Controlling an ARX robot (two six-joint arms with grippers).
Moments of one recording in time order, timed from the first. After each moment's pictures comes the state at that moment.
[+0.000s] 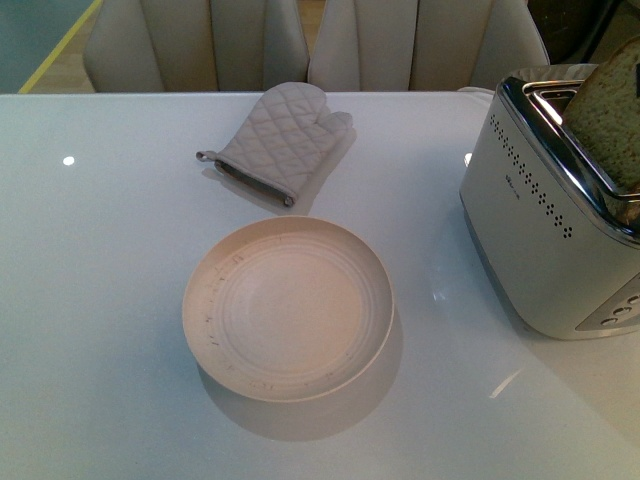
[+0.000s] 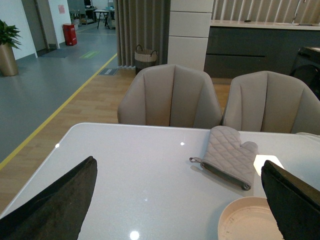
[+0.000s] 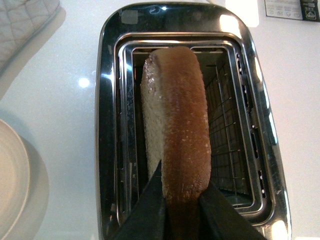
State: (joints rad) left arm 0.00 0.00 0.01 0.00 0.00 -0.01; right arm 0.10 1.56 0.82 0.04 0.13 -0.08
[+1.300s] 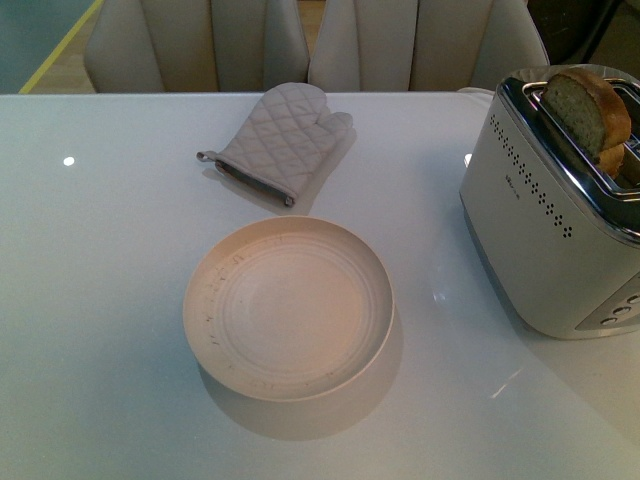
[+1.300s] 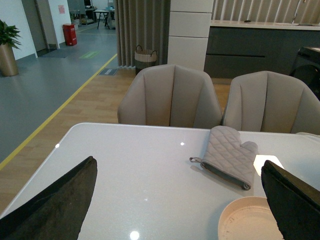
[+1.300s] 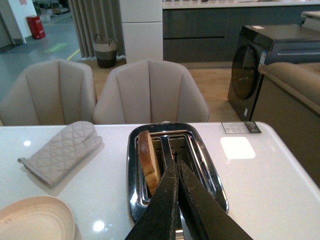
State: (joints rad) left arm 0.00 0.00 0.01 0.00 0.00 -0.01; right arm 0.00 0.37 0.16 0.21 0.00 0.00
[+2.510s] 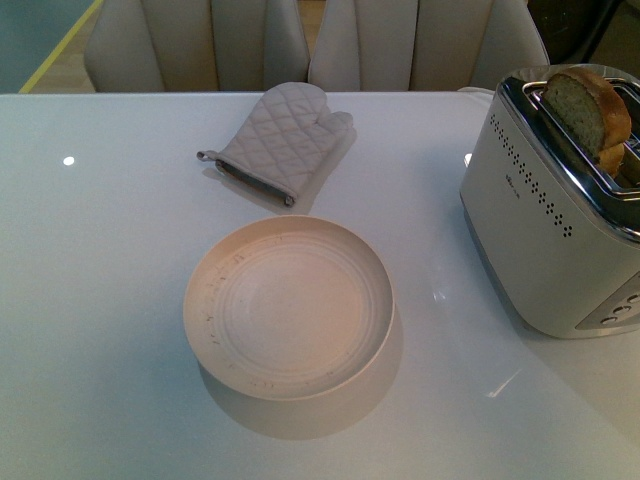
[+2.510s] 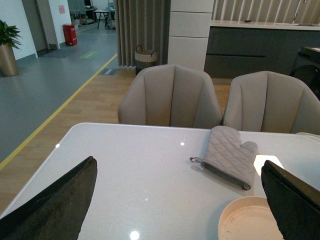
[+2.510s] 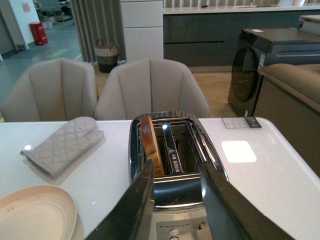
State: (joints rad) left arm 0.00 0.00 0.01 0.00 0.00 -0.01; right arm 0.00 0.01 0.03 0.00 0.00 0.00
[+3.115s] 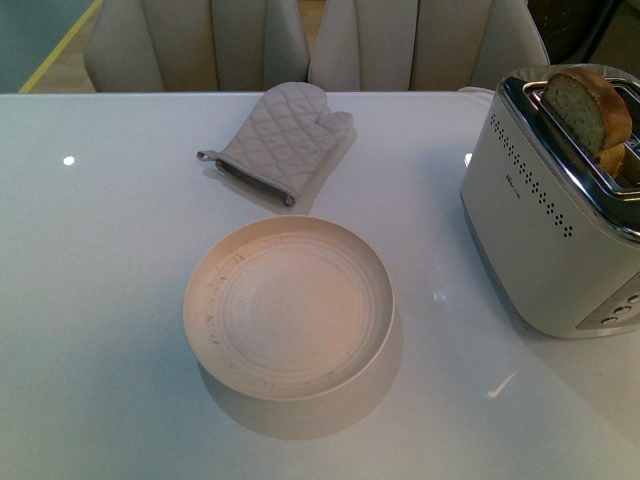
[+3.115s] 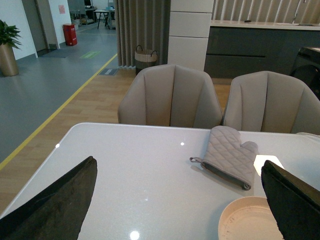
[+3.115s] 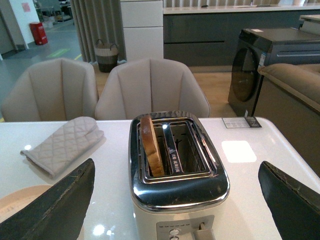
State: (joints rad) left arm 0.00 0.00 0.01 0.00 0.00 -0.01; right arm 0.00 0.01 0.03 0.00 0.00 0.00
